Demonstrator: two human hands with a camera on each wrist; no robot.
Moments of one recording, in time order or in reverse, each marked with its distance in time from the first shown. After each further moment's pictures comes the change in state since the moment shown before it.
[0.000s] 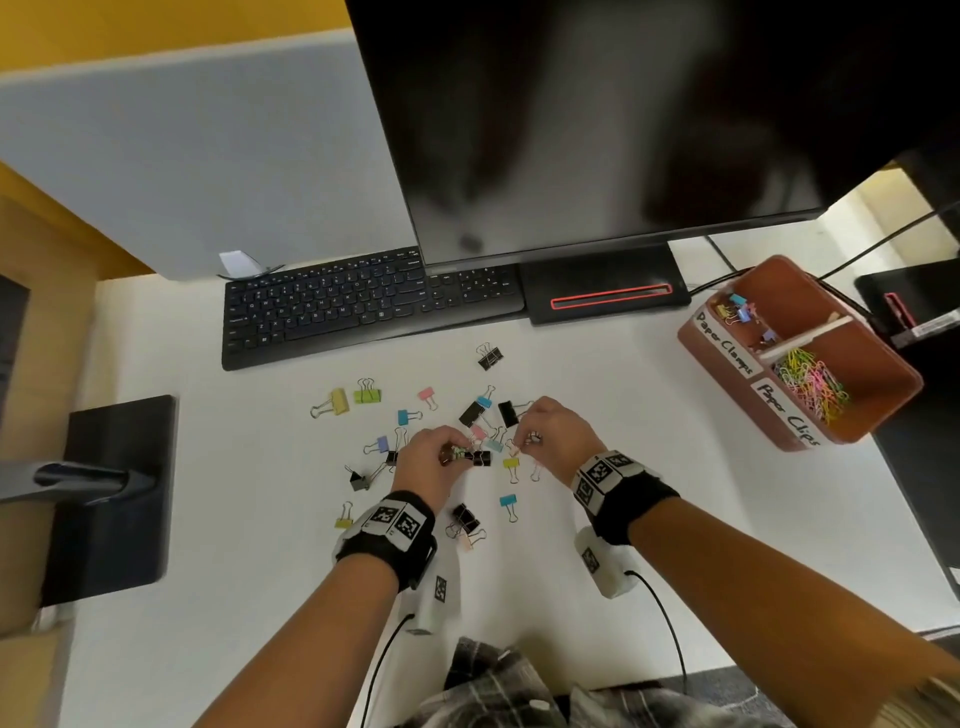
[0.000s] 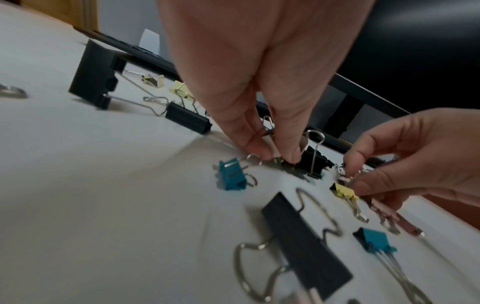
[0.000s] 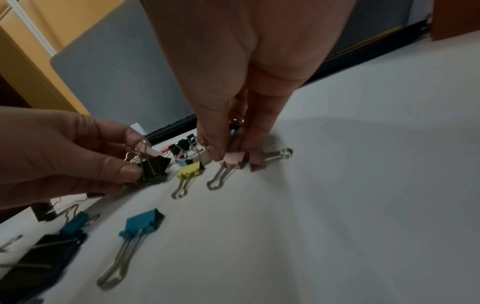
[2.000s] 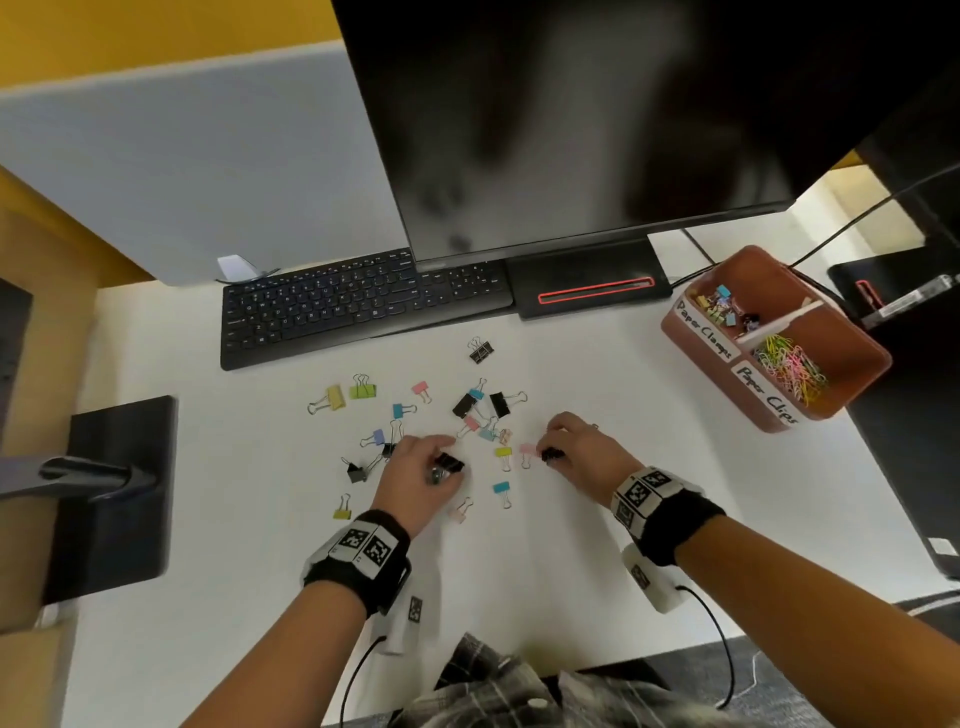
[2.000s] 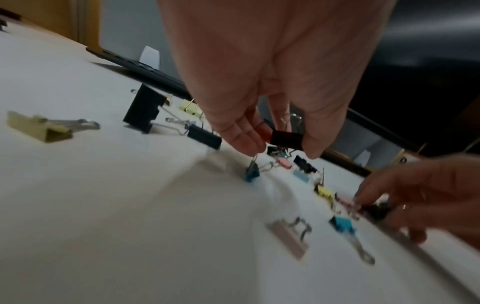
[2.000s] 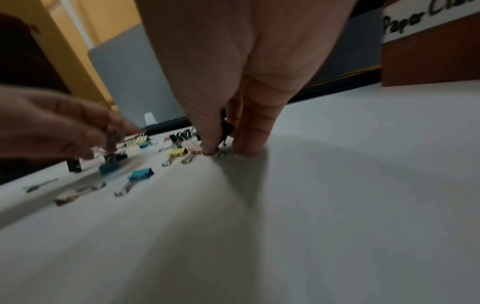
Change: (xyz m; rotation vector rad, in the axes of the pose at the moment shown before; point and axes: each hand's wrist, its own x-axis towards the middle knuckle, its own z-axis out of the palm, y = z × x) left_hand -0.034 -0.014 -0.011 -0.006 -0.032 0.094; right_hand -0.052 0.026 -0.007 -0.079 -0.055 -0.043
